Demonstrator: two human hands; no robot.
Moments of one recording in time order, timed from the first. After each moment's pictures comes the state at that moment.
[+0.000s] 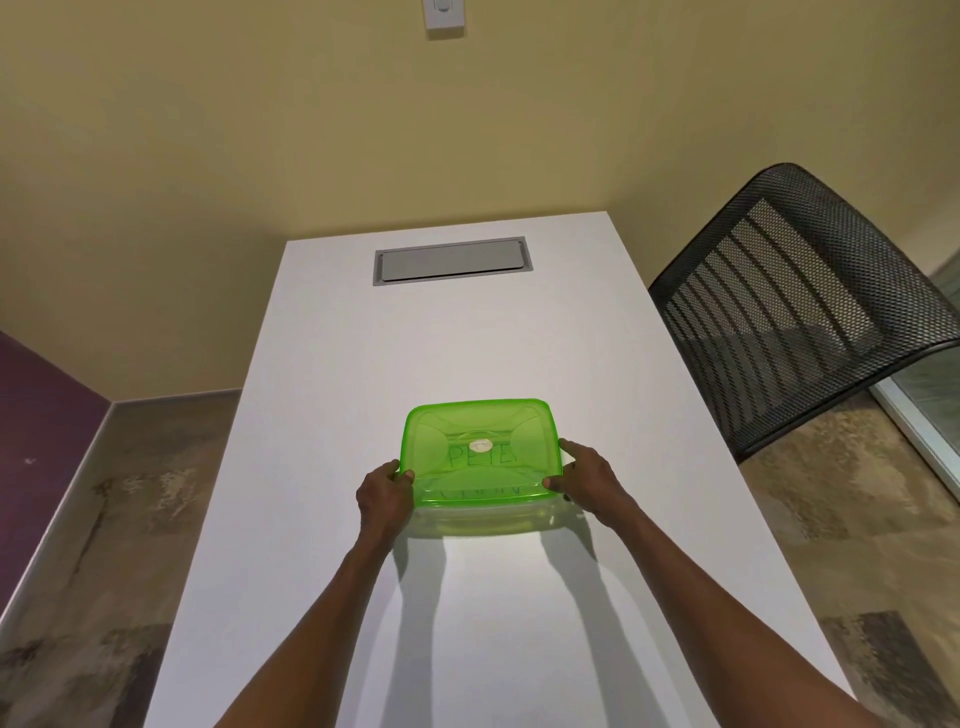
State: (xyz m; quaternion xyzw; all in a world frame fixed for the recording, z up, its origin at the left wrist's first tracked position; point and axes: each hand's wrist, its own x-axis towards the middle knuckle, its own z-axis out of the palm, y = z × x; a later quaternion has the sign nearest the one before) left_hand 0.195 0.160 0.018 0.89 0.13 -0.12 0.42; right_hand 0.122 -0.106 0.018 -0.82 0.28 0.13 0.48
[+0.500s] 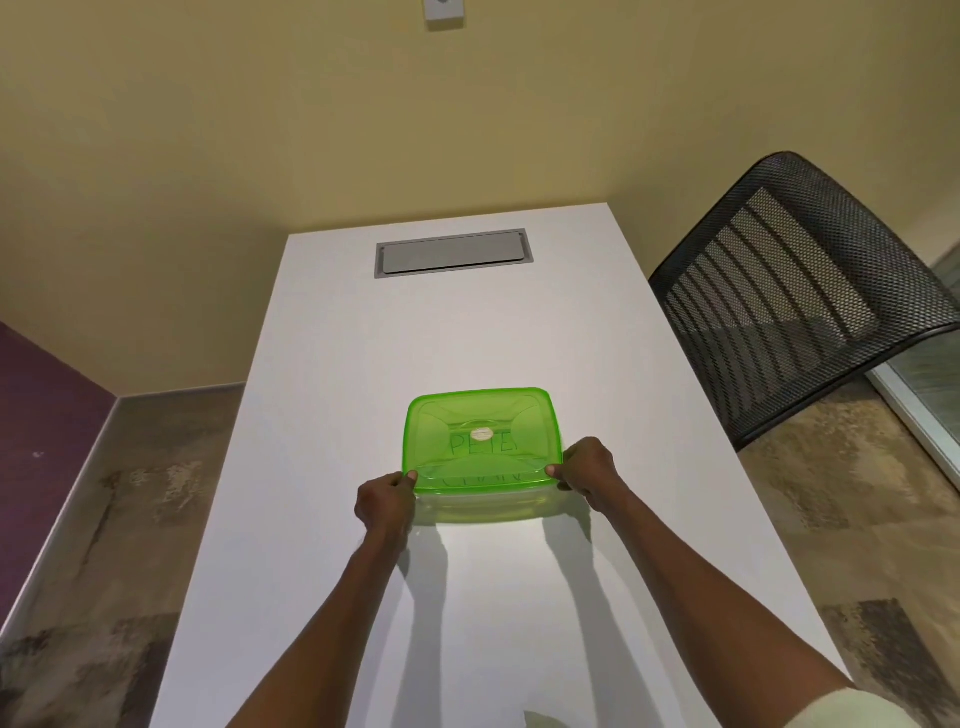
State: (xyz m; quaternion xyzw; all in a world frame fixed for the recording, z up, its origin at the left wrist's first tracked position) left_hand 0.171 0.162 0.013 0.82 0.25 -0.12 0.49; right_hand 0.122 -0.095 0.024 -0.79 0.37 0.14 0.47
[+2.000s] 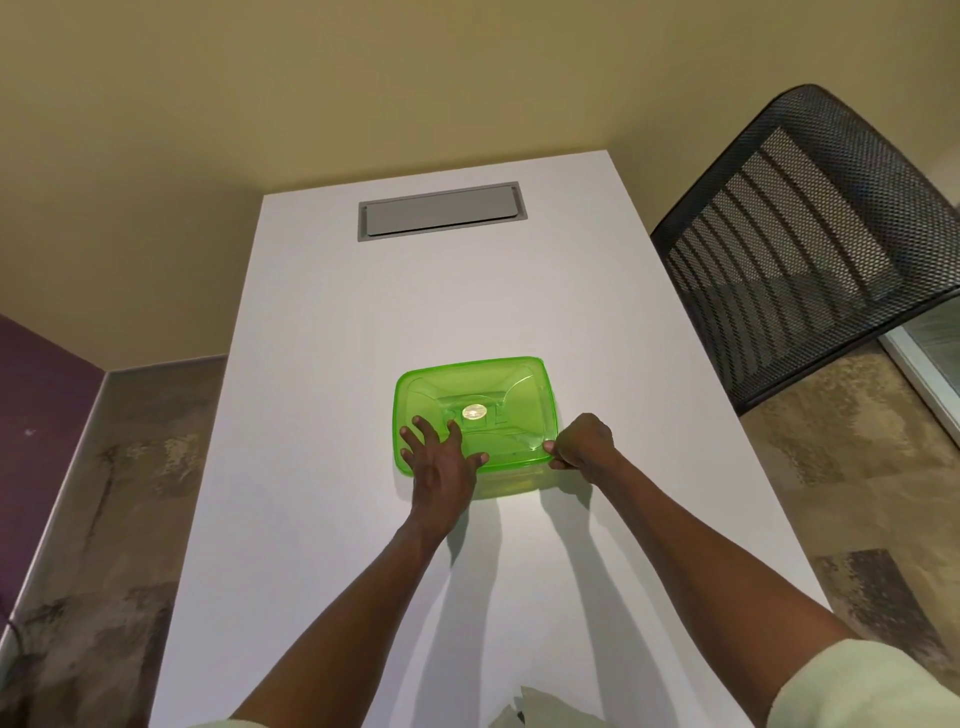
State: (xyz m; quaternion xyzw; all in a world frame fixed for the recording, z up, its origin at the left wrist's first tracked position) left_hand 0.159 0.098 0.000 0.98 -0.11 -0.17 0.07; right_hand 0.134 -0.097 0.008 -0.73 0.46 0.15 0.49
